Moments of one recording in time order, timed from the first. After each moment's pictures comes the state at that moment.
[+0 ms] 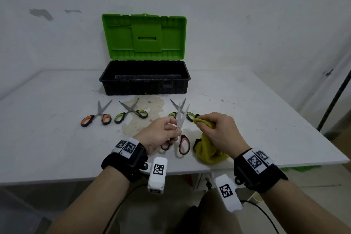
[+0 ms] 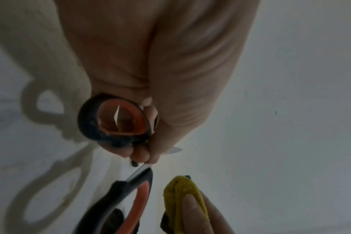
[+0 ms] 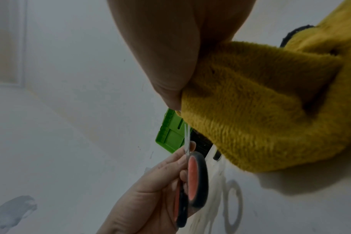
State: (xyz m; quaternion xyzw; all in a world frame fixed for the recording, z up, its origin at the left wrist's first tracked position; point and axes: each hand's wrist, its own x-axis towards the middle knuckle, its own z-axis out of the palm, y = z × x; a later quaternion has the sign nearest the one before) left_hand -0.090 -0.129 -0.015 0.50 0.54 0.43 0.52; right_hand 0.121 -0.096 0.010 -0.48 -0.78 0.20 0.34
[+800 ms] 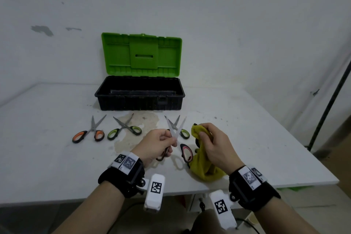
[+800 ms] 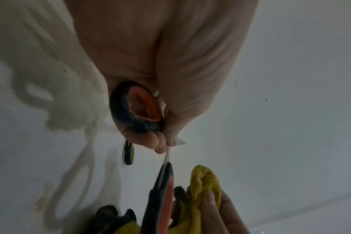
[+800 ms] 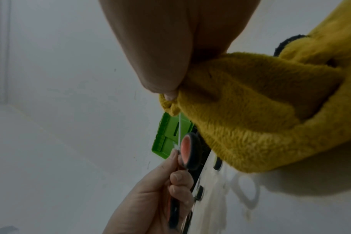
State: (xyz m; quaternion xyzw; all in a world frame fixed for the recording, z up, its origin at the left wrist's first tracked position) left_hand -0.082 -0.116 -0.005 0.48 0.54 0.48 0.49; right_hand 0.130 -0.087 0.011 -0.43 -0.77 0.26 0.40
